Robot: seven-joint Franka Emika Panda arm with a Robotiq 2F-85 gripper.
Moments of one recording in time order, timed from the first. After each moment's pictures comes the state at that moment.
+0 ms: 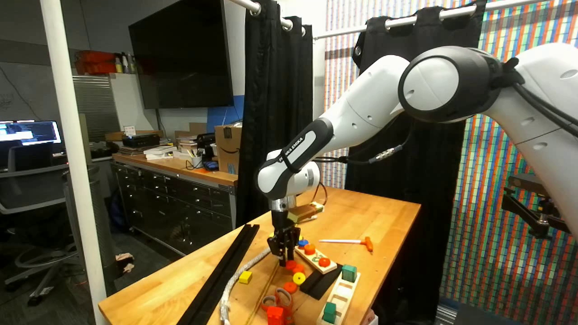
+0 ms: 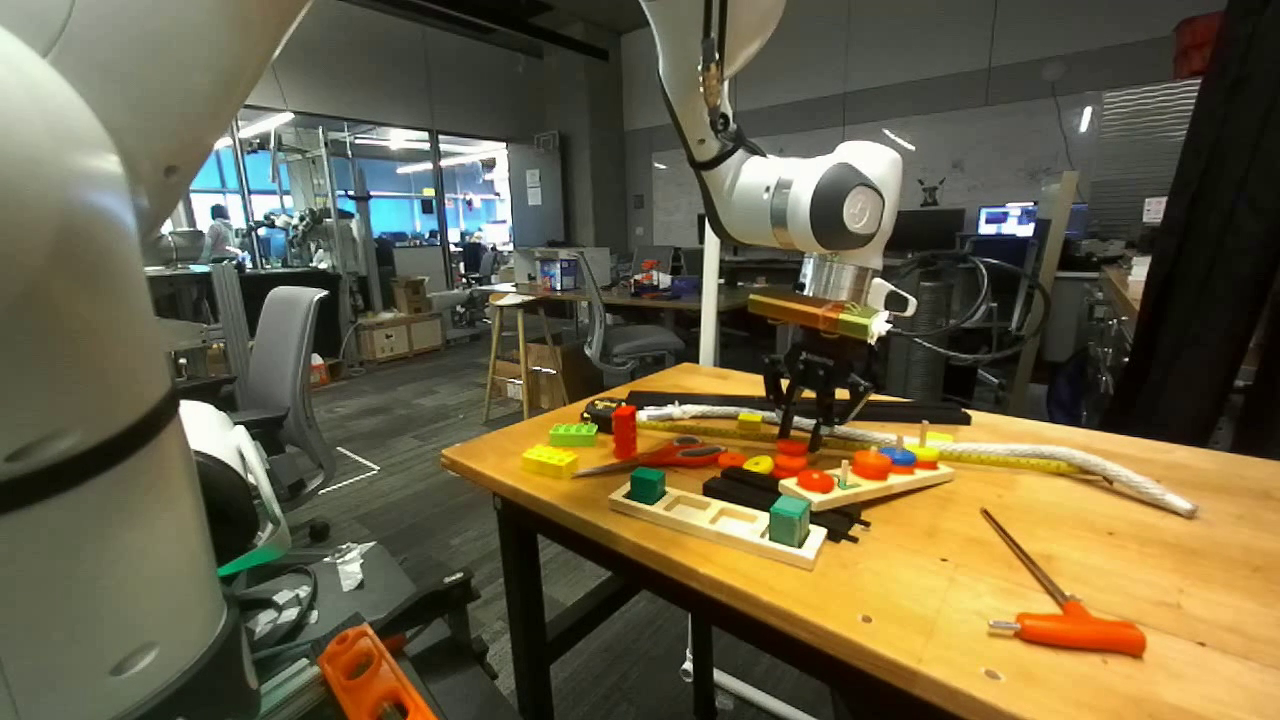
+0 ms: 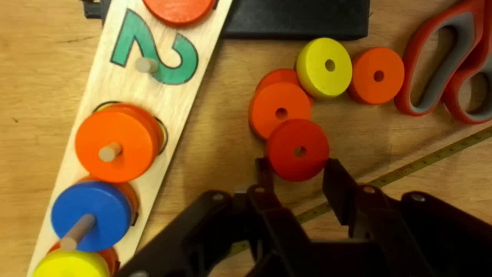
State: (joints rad) arm -0.03 0.61 0.06 -1.73 0.06 2.18 -0.17
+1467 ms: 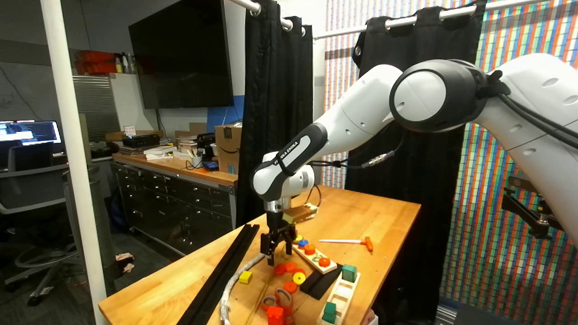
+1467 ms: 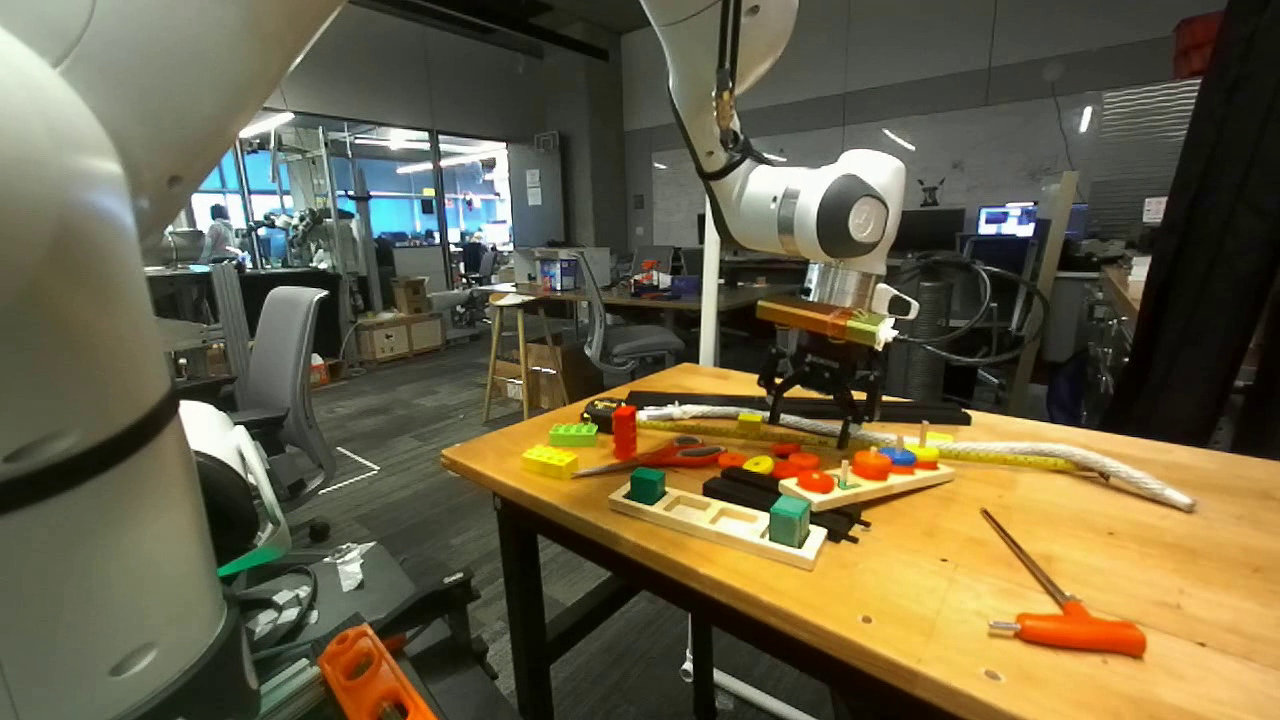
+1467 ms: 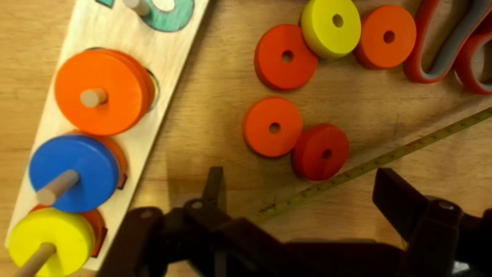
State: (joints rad) arm -0.03 0.67 0.08 -1.65 0.06 2.18 -0.19
